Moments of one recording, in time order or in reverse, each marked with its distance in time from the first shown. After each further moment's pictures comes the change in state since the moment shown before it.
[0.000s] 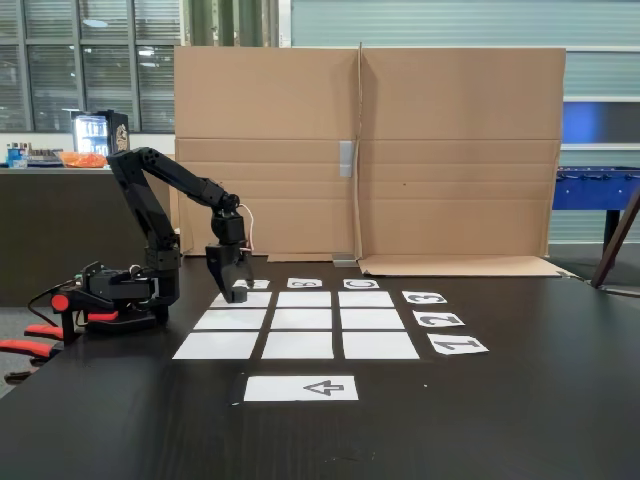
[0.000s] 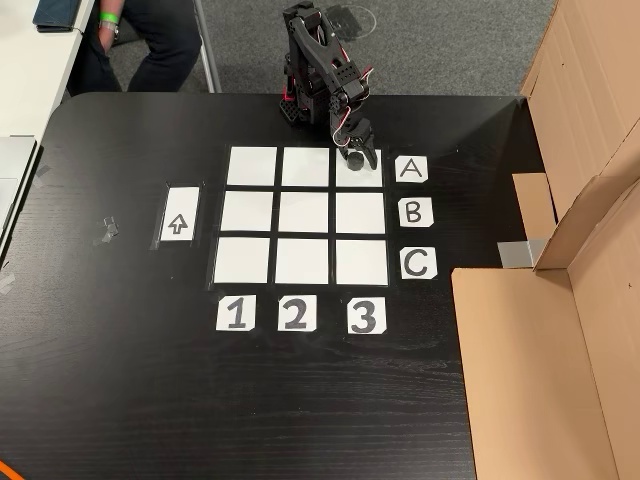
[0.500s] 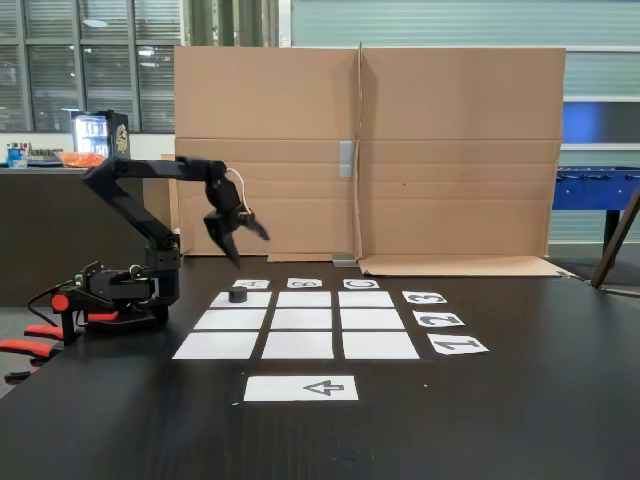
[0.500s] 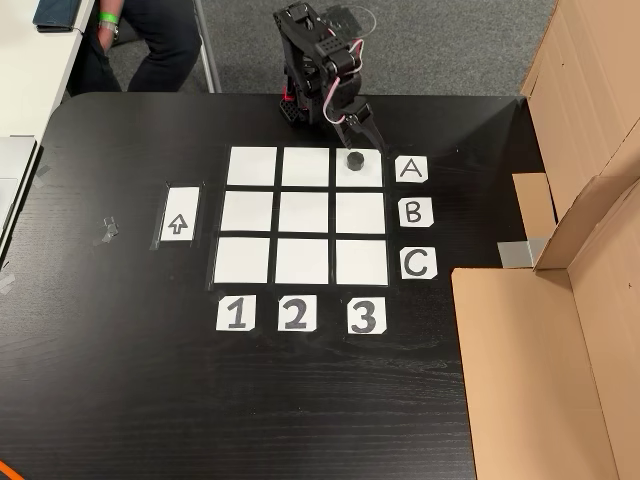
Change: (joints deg) arm 5.9 20.5 -11.2 14.2 3.7
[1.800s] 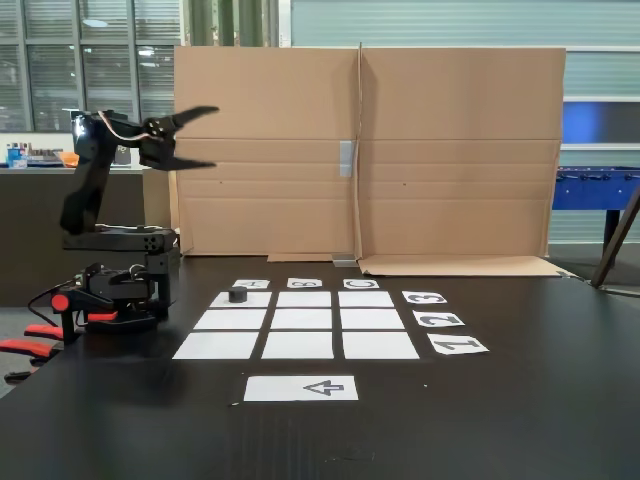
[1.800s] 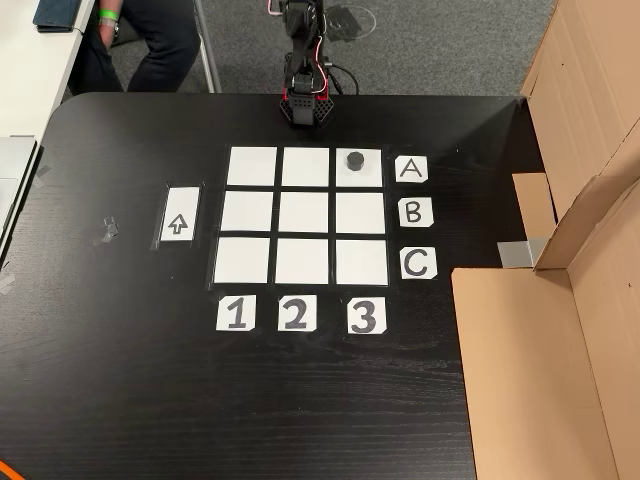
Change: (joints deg) arm 38.5 51.8 -24.2 16.9 22.5
